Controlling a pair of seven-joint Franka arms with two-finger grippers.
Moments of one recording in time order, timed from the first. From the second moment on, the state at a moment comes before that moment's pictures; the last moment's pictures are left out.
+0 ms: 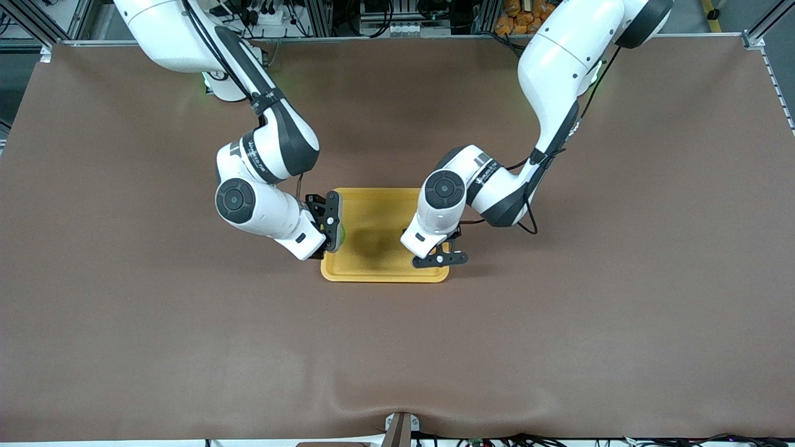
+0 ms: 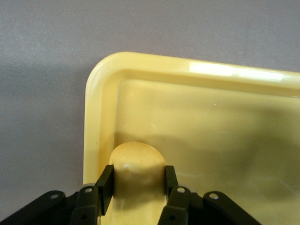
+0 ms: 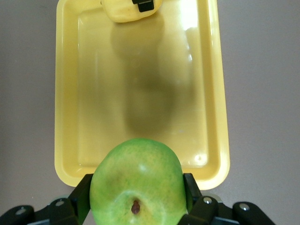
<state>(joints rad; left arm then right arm) -0.50 0.77 -0.22 -1.48 0.16 2.23 -0.84 0.41 0.50 0.08 -1.70 0.29 2.14 -1.19</state>
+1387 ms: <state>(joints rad) -0.42 0.68 -0.21 -1.44 0.23 2.17 -0.80 0.49 0.59 0.07 -1.78 0.29 2.33 -1.17</state>
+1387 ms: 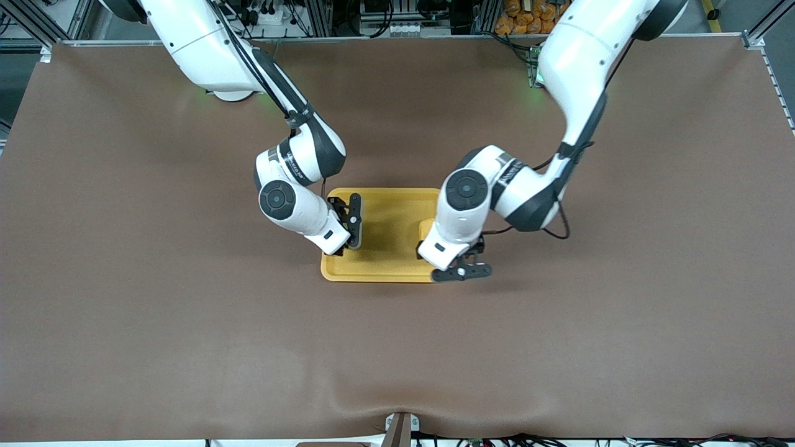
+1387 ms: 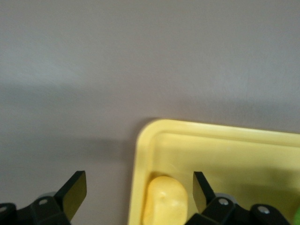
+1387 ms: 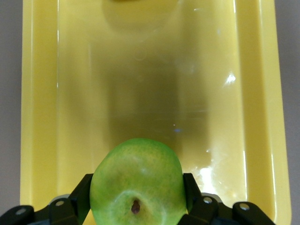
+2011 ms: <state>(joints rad) -0.30 0.51 -0.21 -1.44 0.23 2.01 -0.64 0.50 0.60 0.07 -1.79 0.25 2.34 -1.17</state>
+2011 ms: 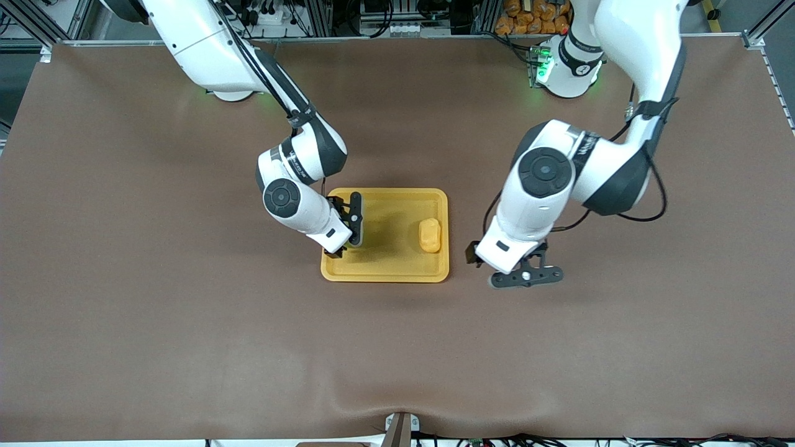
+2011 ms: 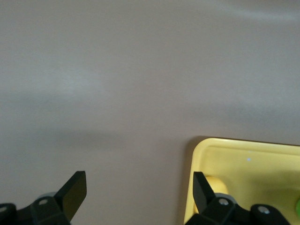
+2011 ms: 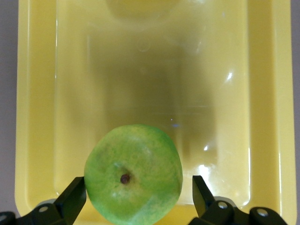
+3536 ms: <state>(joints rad) -0.01 0.24 -0.20 -1.44 0.23 1.72 -0.30 0.46 0.34 -0.27 -1.76 0.25 2.12 -1.04</state>
